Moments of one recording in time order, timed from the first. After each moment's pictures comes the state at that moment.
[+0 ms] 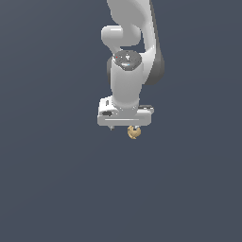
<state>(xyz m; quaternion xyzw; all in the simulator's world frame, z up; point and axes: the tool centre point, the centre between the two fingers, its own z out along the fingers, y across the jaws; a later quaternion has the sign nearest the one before) 0.006 0.012 0.185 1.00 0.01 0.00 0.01</state>
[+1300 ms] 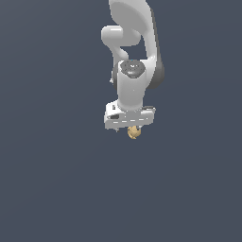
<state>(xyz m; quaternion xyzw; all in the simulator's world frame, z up) -0.013 0.032 0.152 1.00 0.07 0.01 0.00</state>
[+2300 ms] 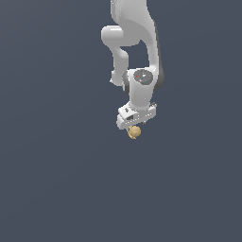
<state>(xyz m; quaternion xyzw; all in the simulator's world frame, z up) -0.078 0.077 0.089 0.98 0.22 0.00 0.00</state>
